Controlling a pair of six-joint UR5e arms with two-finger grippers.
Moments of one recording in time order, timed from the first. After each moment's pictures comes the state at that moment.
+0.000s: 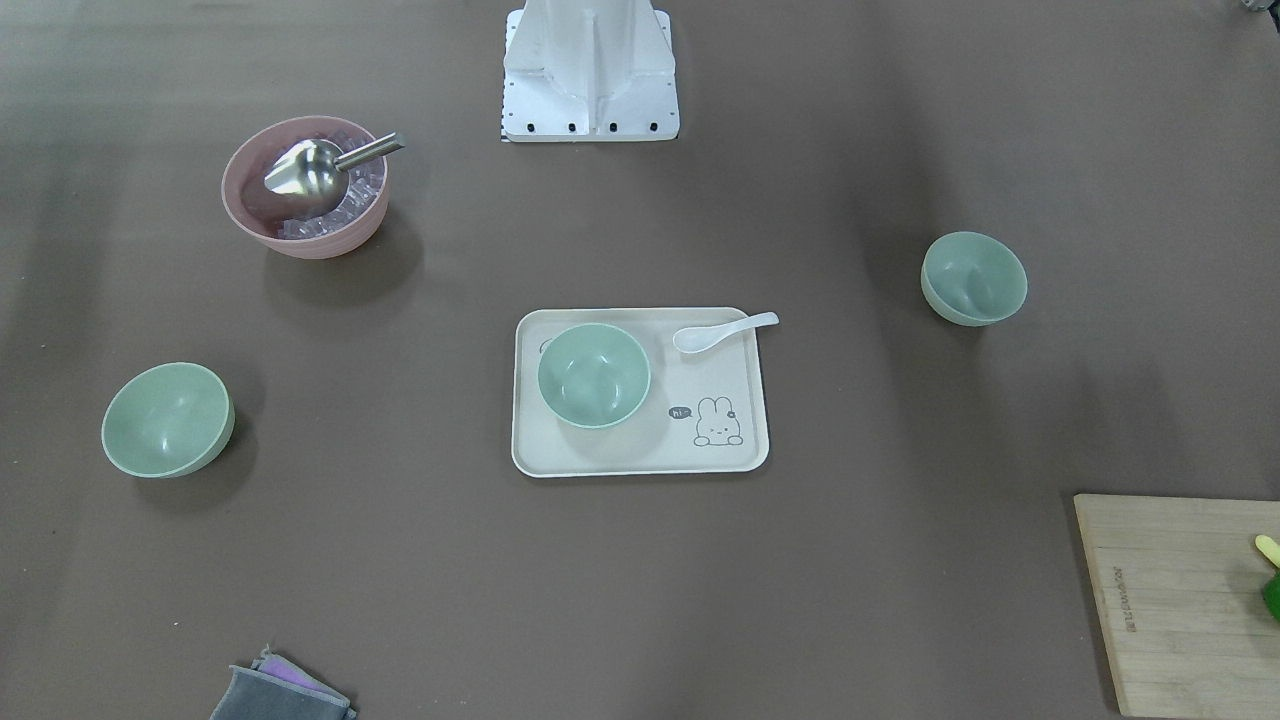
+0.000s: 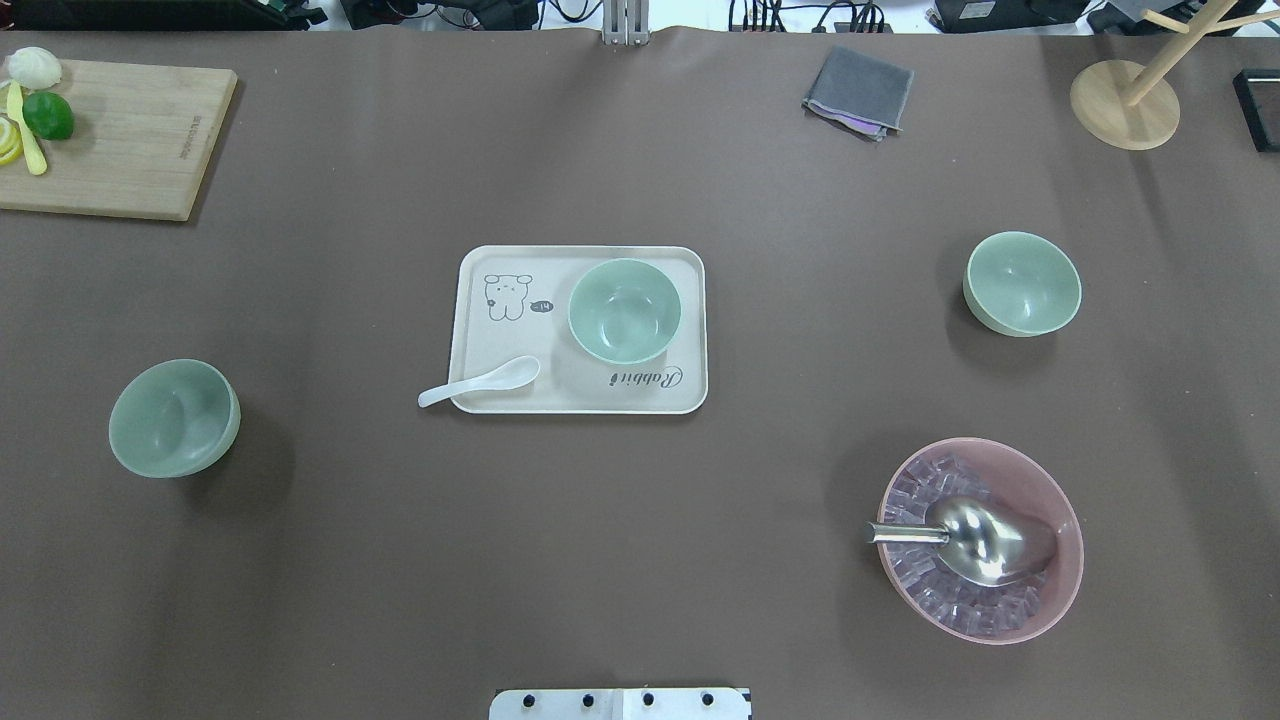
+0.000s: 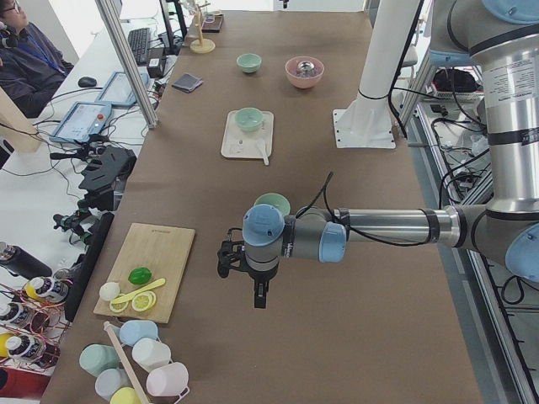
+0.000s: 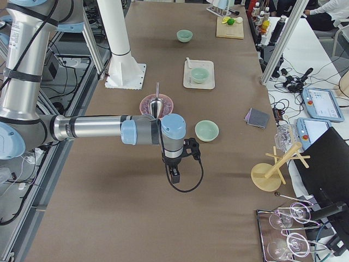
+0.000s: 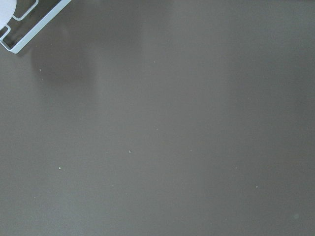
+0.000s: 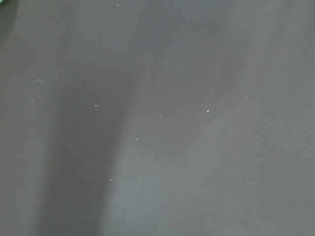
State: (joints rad) left arm -1.55 -1.35 -1.76 -1.68 -2.34 -0.05; right arm 1.52 -1.83 1.90 -1.62 2.28 -0.25
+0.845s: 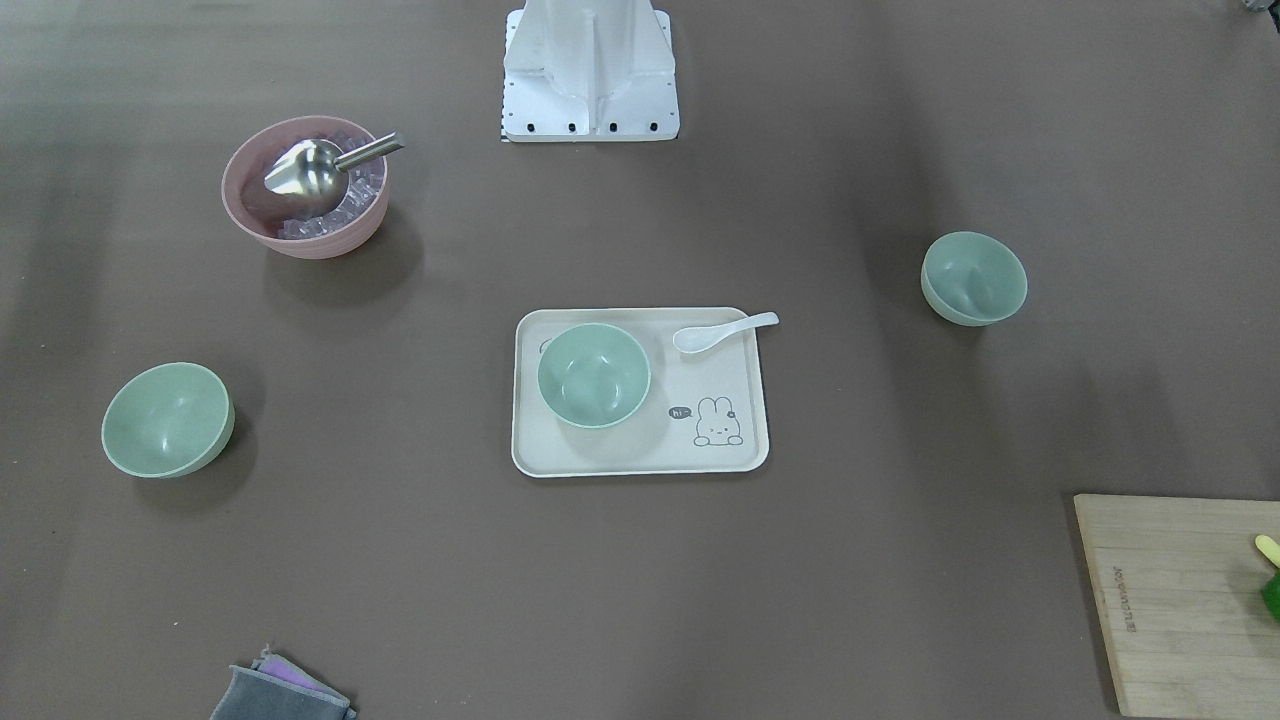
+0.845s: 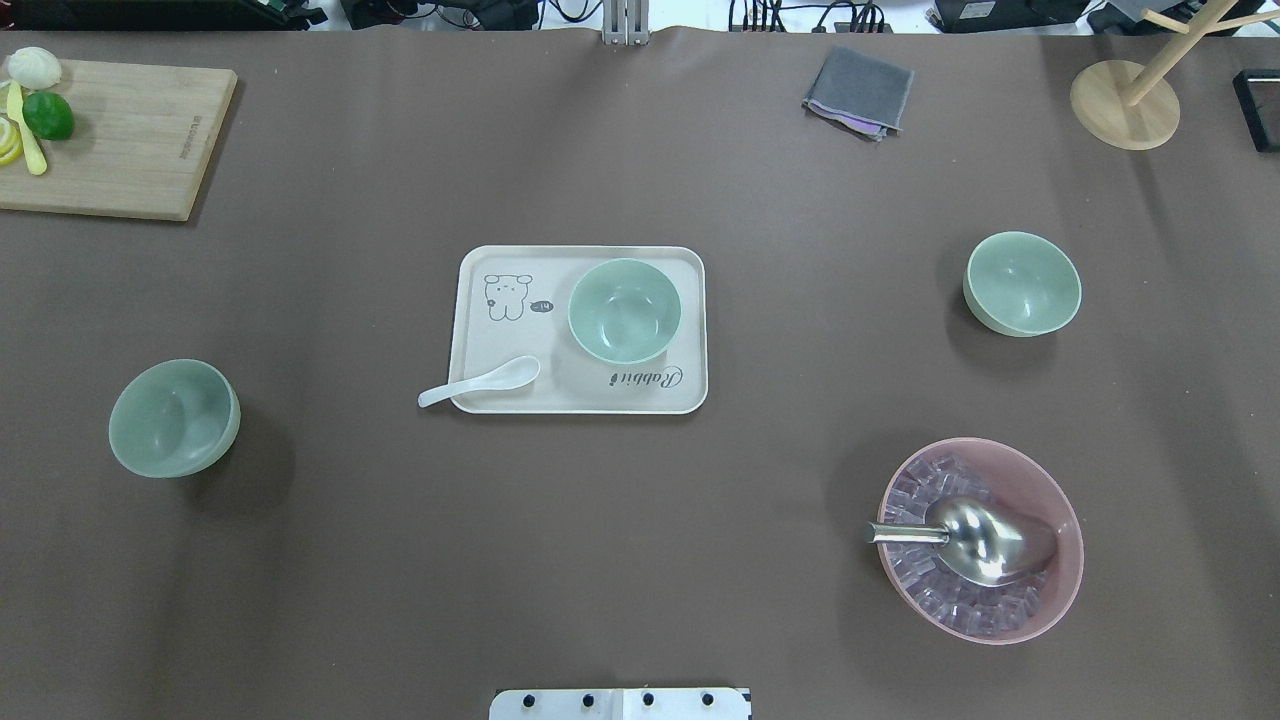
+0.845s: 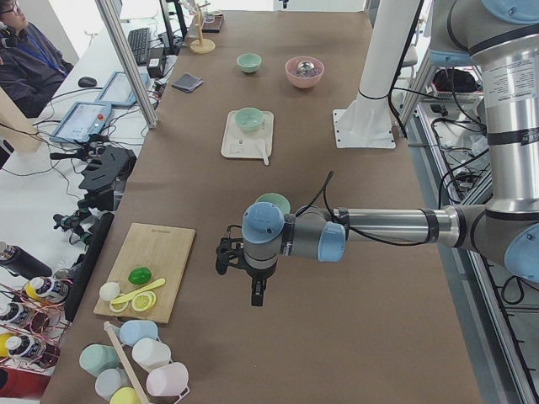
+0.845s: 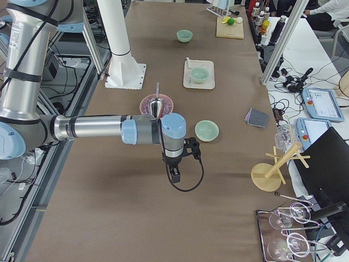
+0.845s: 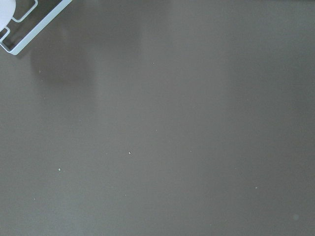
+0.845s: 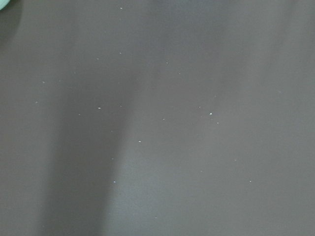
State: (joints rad) left arm -1.55 -1.36 -1.76 -1.72 -2.34 -0.05; right arm 1.52 -1.83 1.90 -1.62 2.30 -0.25
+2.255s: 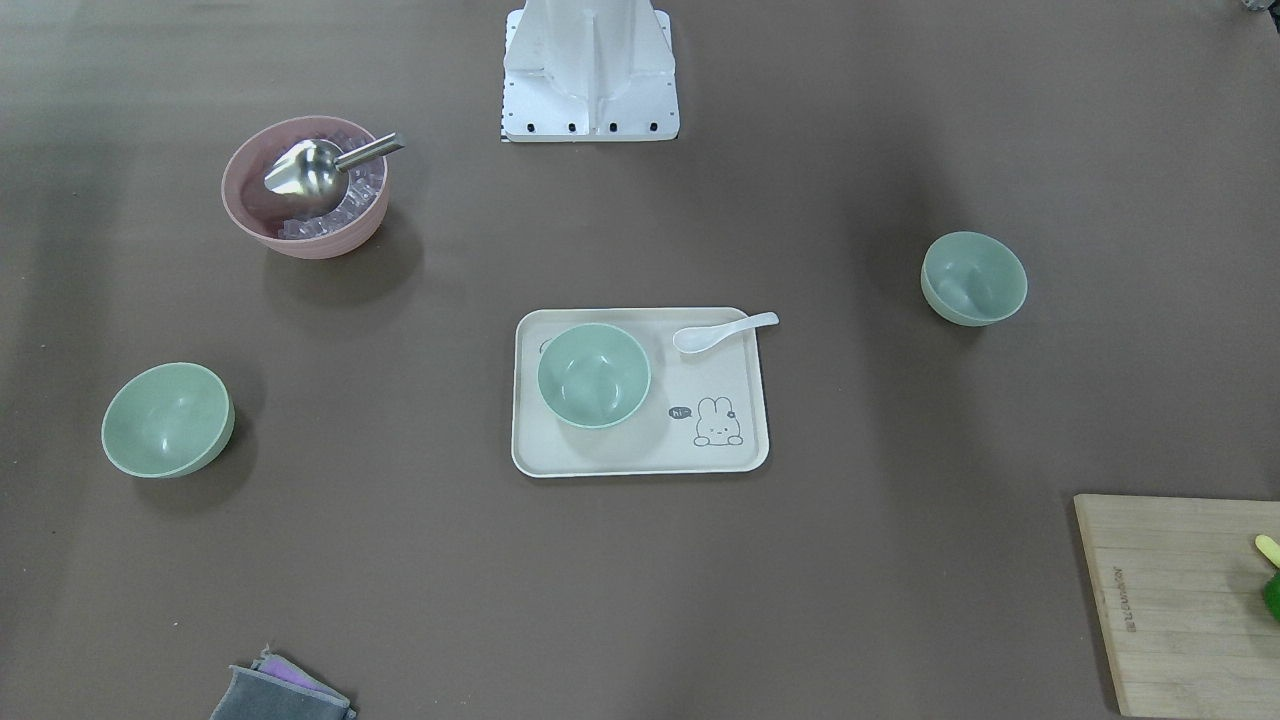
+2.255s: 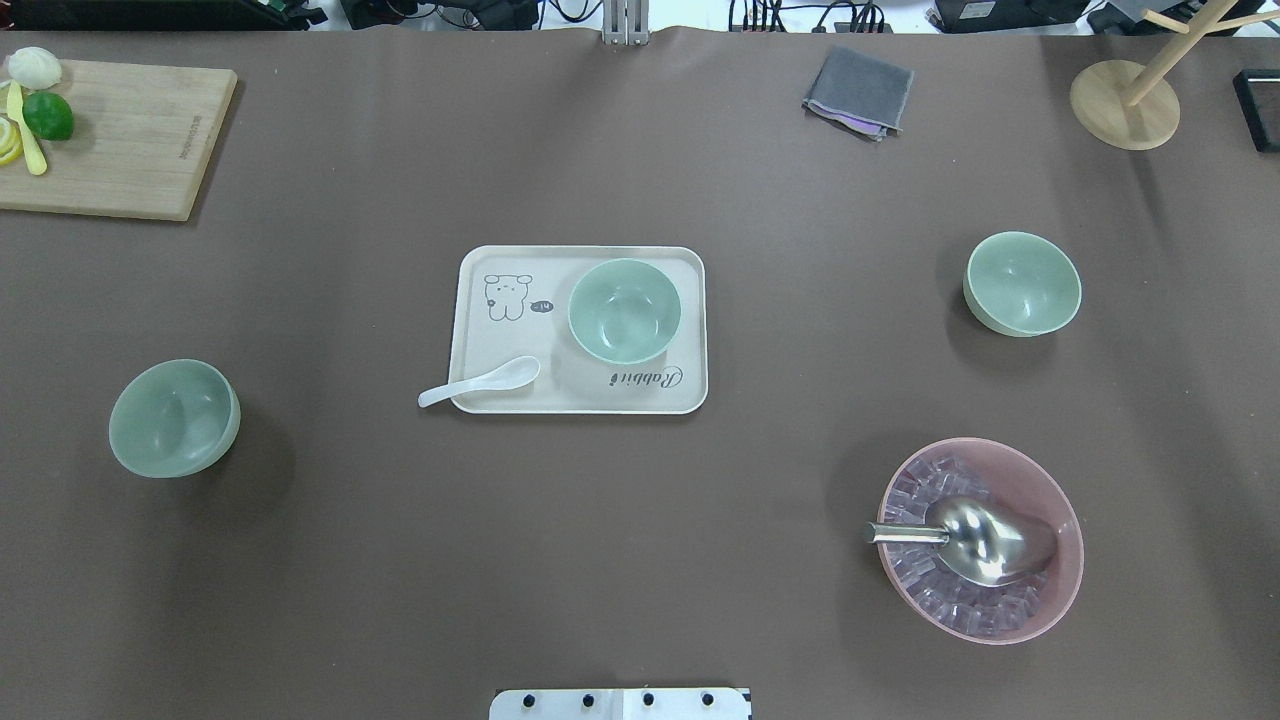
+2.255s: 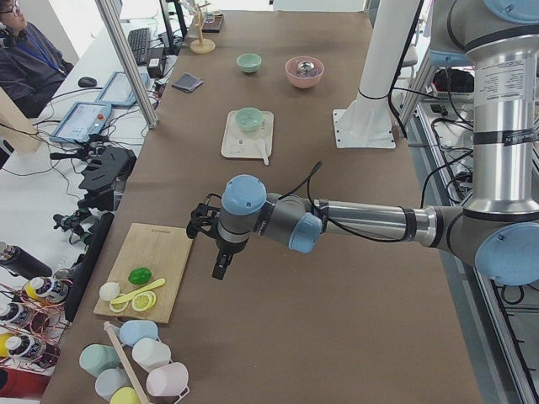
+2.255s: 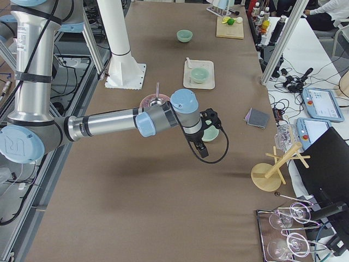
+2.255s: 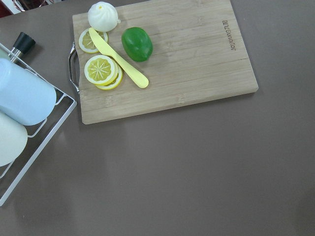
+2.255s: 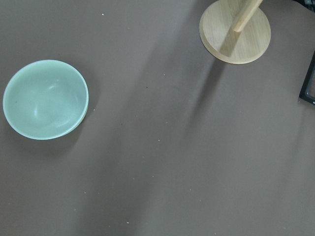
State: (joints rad) left arm -1.56 -1.48 -1.70 -2.01 -2.35 -0.05; right arm 1.50 -1.70 1.90 -1.34 2.35 -0.10
